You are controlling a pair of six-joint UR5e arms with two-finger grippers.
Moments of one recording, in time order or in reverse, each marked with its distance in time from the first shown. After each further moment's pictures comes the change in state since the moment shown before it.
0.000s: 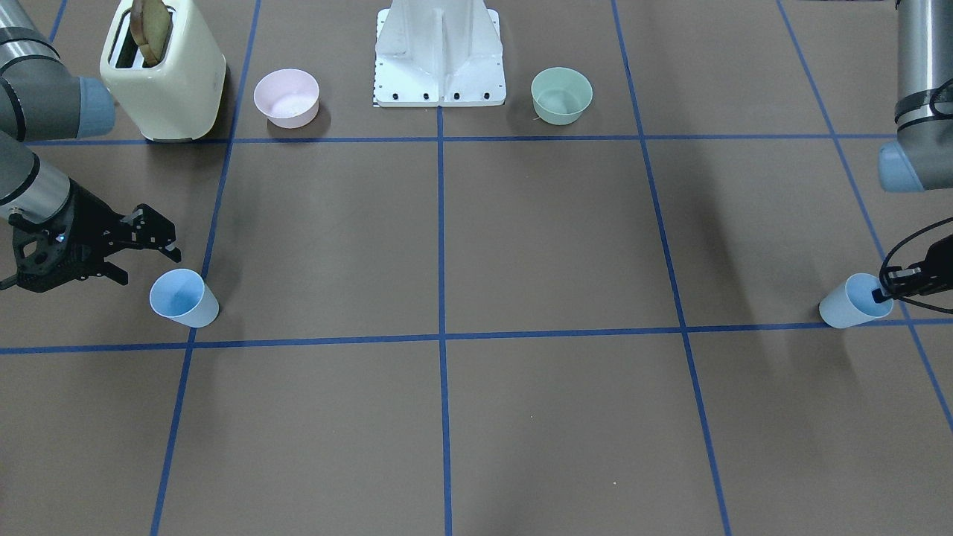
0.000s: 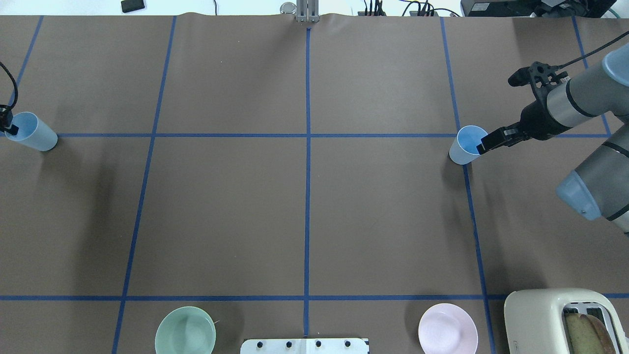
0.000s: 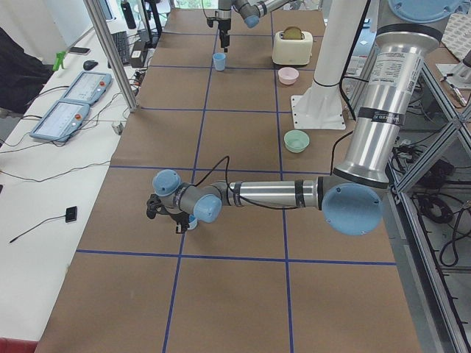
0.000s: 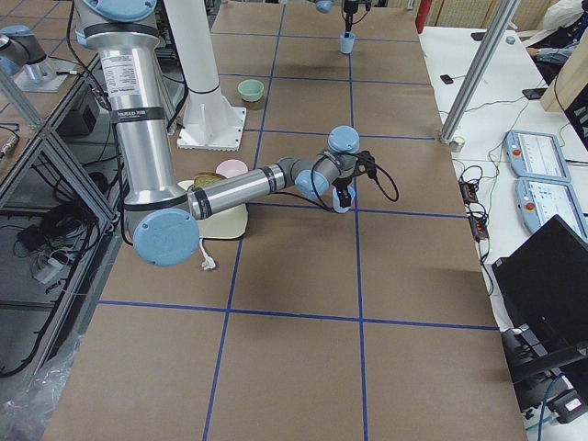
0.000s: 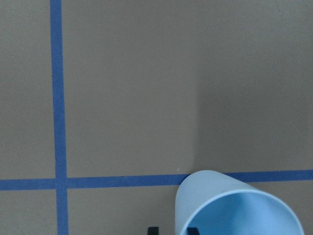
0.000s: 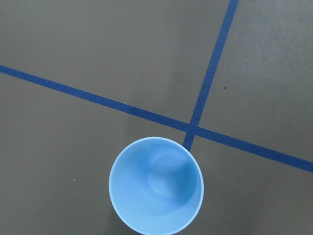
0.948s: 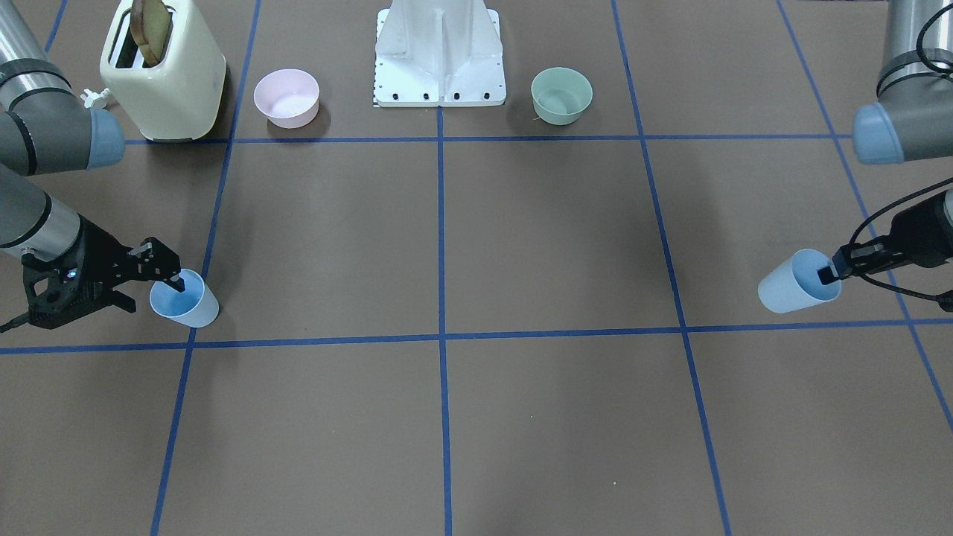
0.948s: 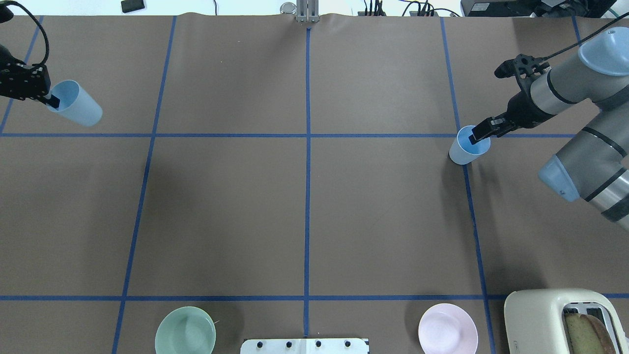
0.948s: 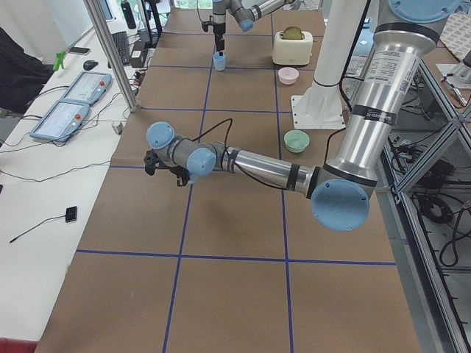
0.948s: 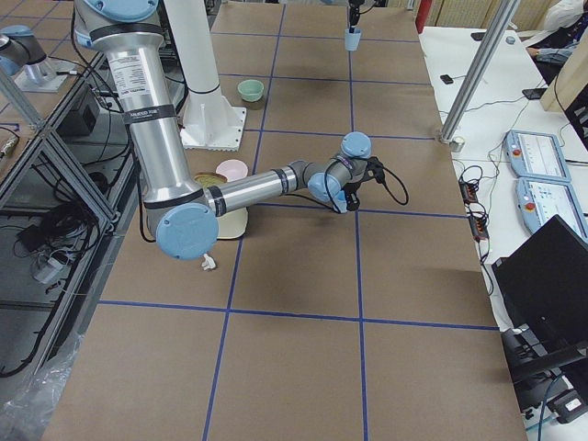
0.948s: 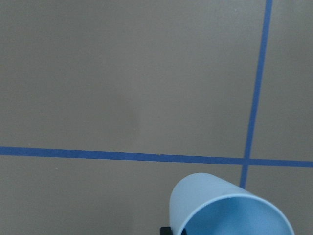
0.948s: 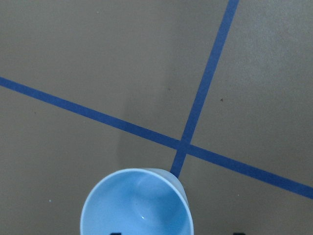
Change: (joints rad) left arm 0.028 -0.081 -0.302 0.253 -0.158 -0.283; right arm 0.017 0.098 -0.131 -0.002 0.003 -0.041
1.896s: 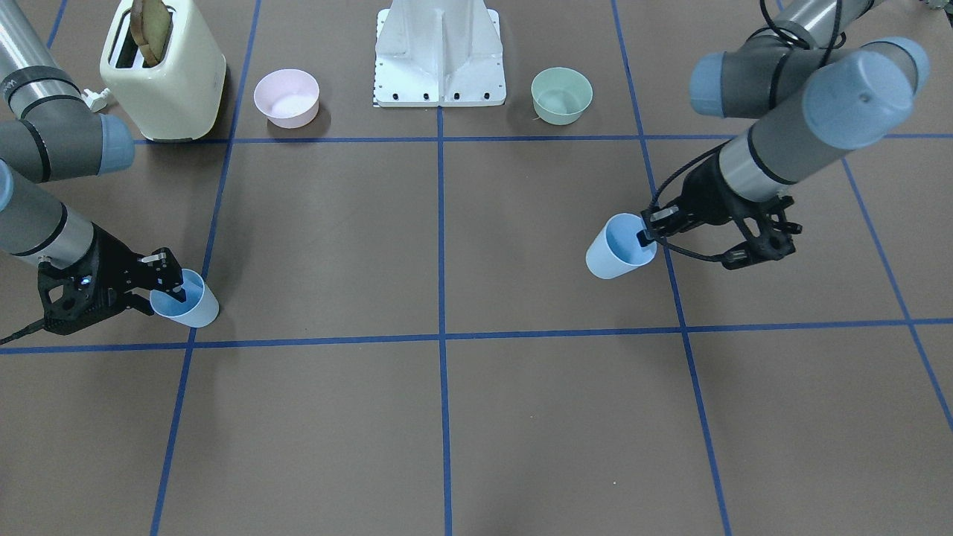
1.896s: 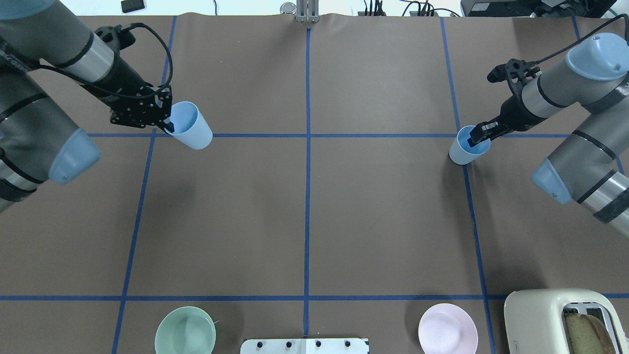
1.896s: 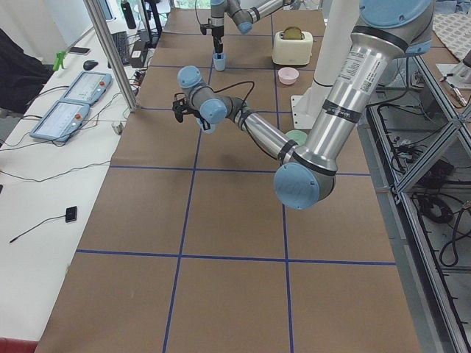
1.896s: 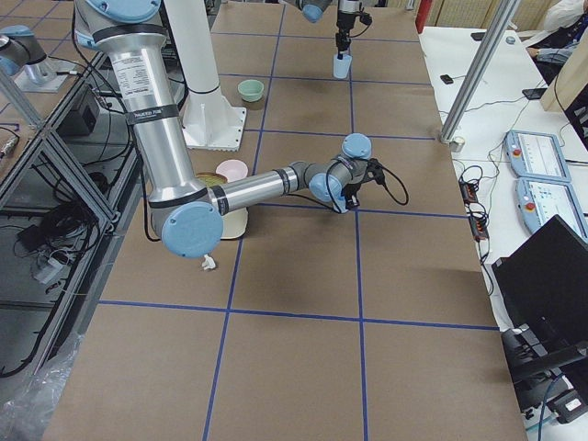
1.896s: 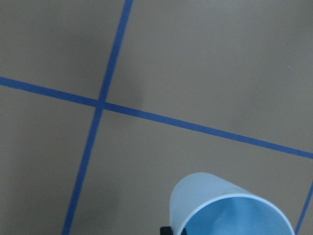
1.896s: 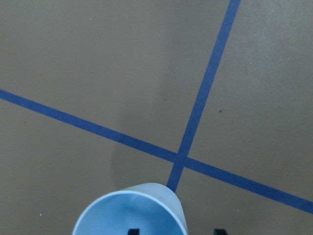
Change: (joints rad) left arm 0.308 -0.173 -0.170 0.006 0.133 -0.577; right arm -0.029 0.009 -0.023 0.000 -0.028 -0.001
